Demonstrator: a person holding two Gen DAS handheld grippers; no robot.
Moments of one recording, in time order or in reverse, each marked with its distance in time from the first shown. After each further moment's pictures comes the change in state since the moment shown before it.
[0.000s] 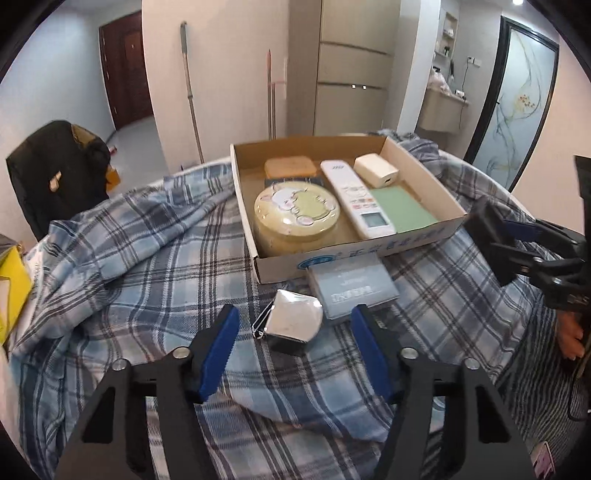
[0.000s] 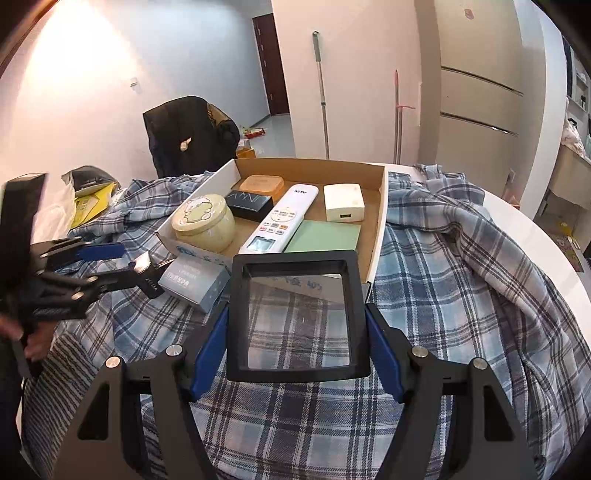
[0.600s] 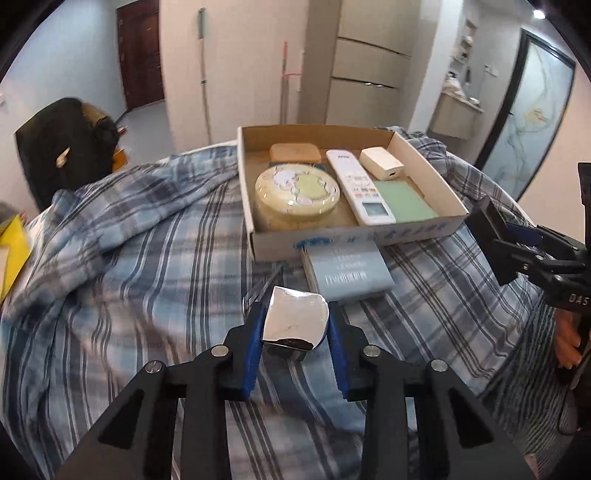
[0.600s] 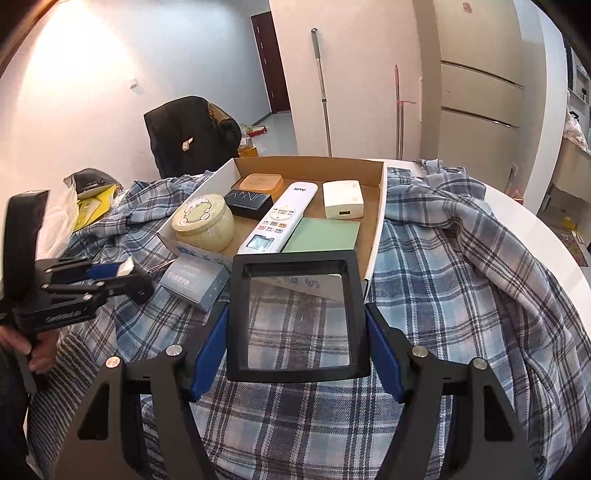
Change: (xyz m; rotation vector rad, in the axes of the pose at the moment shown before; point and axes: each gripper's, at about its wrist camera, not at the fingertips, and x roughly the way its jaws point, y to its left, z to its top) left arm -0.009 -0.011 -0.016 -0.092 0.027 0.031; right arm 0.002 -0.006 0.001 0.019 0.018 0.020
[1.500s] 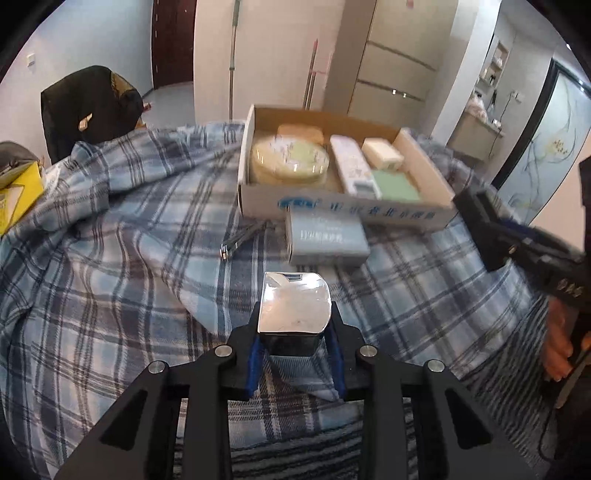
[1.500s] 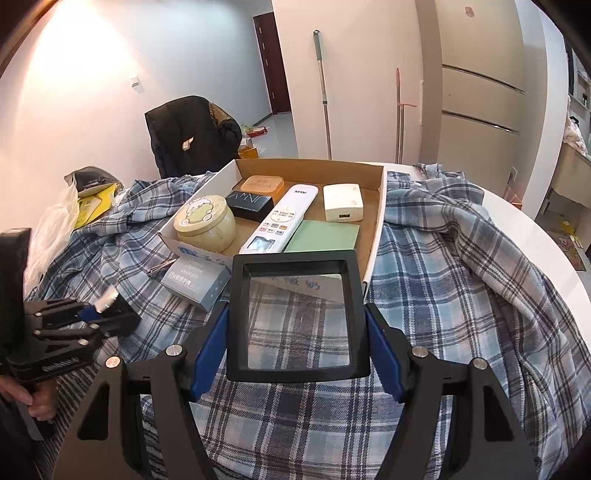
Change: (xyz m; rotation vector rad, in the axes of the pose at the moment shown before) left arm -0.013 -0.021 -0.027 -0.134 -0.023 0.013; right arm -0.006 0.002 0.003 -0.010 -0.007 -0.015
